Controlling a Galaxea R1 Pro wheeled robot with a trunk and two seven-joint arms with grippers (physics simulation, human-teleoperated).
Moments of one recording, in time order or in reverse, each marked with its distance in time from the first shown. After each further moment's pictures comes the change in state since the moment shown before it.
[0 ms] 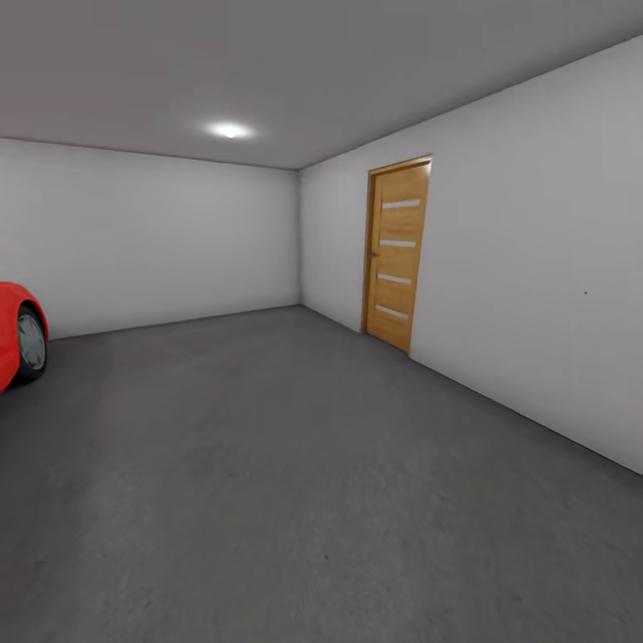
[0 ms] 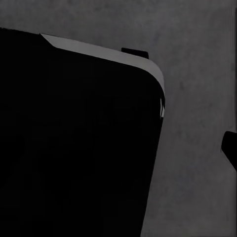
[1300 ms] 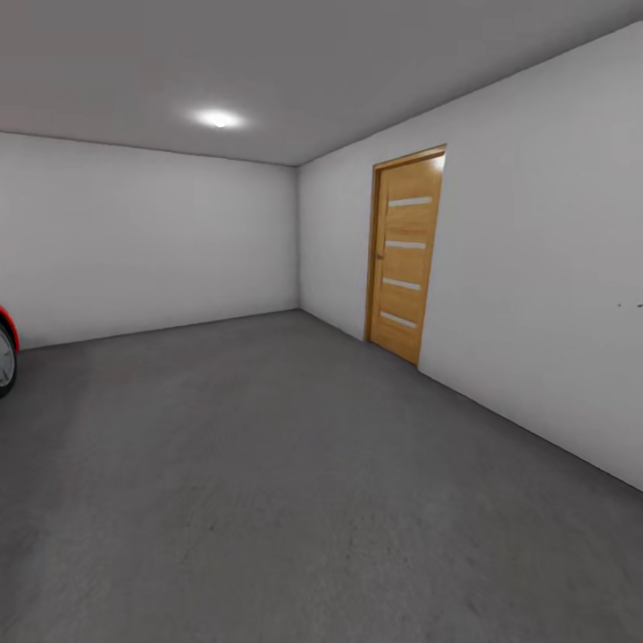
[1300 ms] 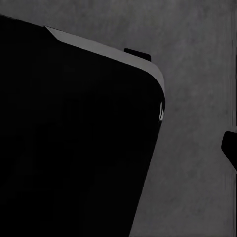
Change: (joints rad) left arm 0.000 0.000 0.000 0.001 0.001 -0.001 0.000; right arm 0.000 0.000 -0.005 0.000 0.093 0.000 0.000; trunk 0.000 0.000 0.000
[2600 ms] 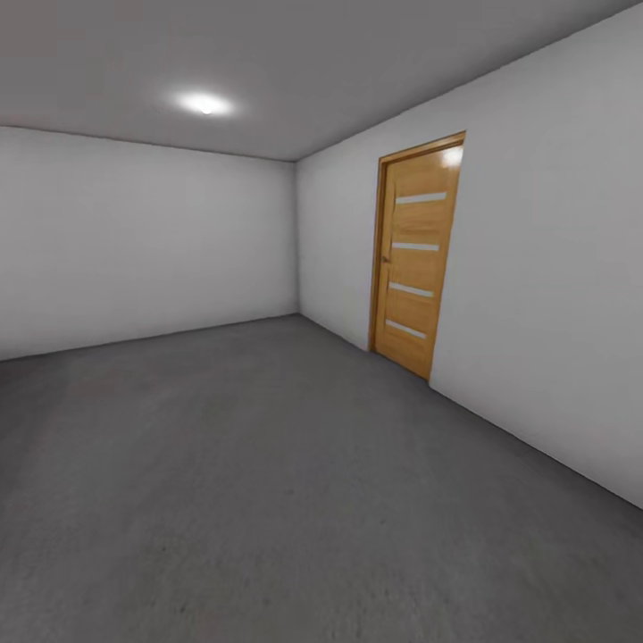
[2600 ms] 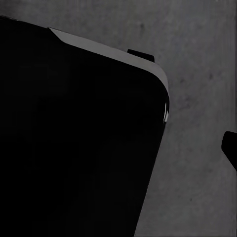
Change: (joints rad) left arm 0.000 0.000 0.000 0.001 0.000 0.001 0.000; right arm 0.000 0.006 -0.005 0.000 0.001 0.000 0.000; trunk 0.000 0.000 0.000
